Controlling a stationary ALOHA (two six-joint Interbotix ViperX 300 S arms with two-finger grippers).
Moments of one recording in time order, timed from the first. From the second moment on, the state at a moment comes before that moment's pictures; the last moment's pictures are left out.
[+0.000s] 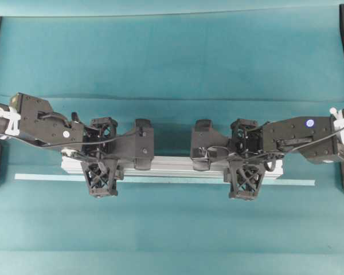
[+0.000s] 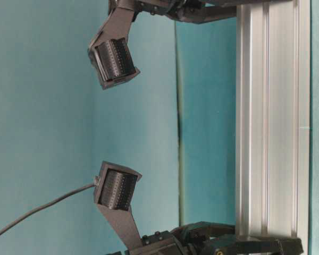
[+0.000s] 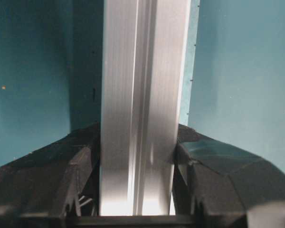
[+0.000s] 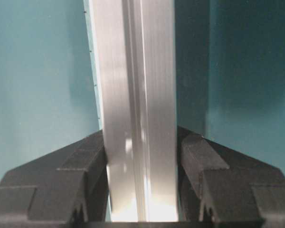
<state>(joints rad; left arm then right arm) 0.01 0.08 0.64 0.03 0.54 -0.06 0.00 0.06 0.66 0.06 0.62 0.03</state>
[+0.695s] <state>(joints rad) -0.01 0.08 0.64 0.03 0.52 -0.06 0.00 0.06 0.66 0.06 0.57 0.03</state>
